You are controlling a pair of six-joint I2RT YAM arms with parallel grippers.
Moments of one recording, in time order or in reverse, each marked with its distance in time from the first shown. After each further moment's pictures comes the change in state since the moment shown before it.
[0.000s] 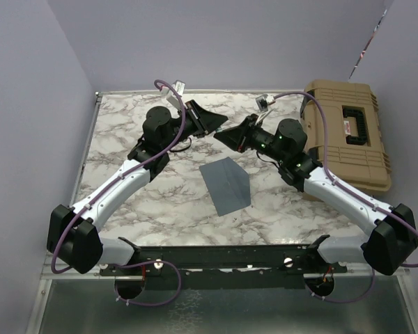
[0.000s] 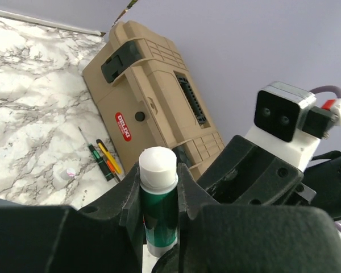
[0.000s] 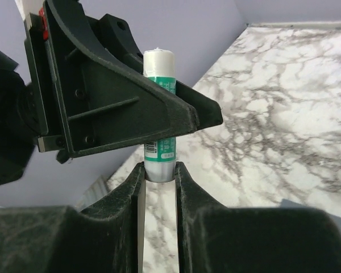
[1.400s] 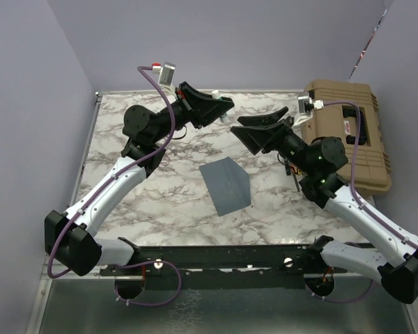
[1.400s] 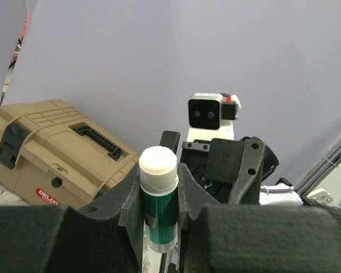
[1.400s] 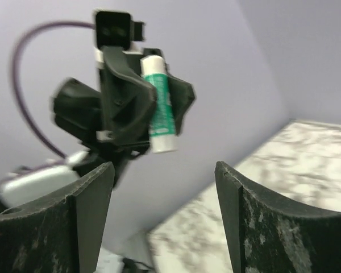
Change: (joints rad) left arm 0.005 -0.019 0.112 0.377 0.275 -0.031; right arm -0.006 -0.245 -0.089 0.304 -0.003 0.264
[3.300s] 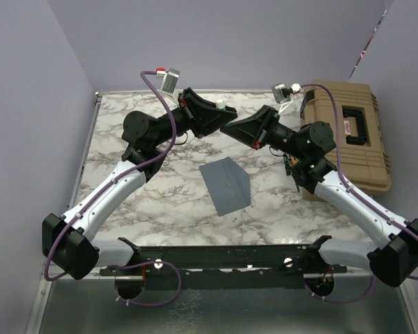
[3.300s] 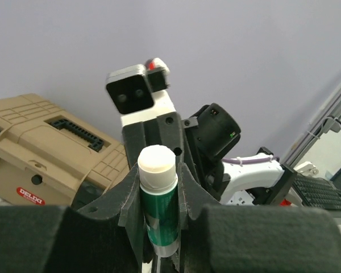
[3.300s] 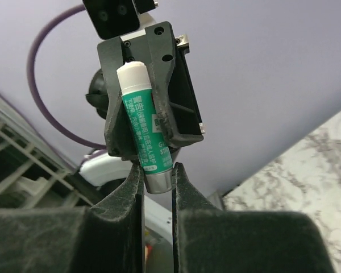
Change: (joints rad) left arm -0.027 -0.035 -0.030 0.029 0.077 0.022; right arm -0.030 0.138 0.141 -0.084 -0.238 0.167
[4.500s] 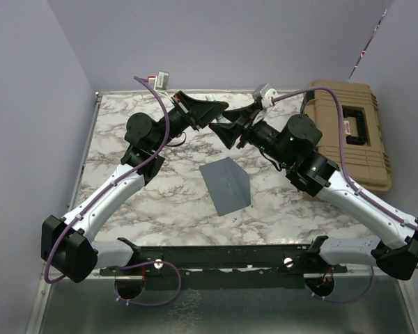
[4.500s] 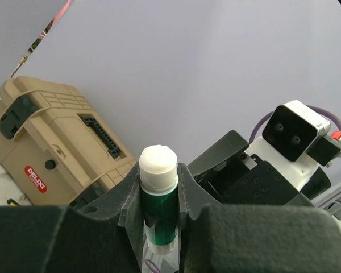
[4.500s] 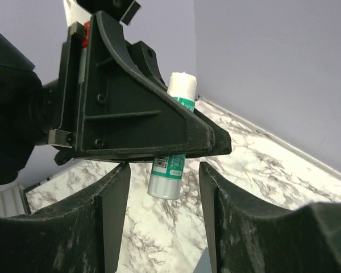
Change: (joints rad) left arm 0.016 -0.018 -0.080 -0.068 -0.257 -0.173; right arm 0.243 0.016 0.222 -0.446 0.505 -0.918
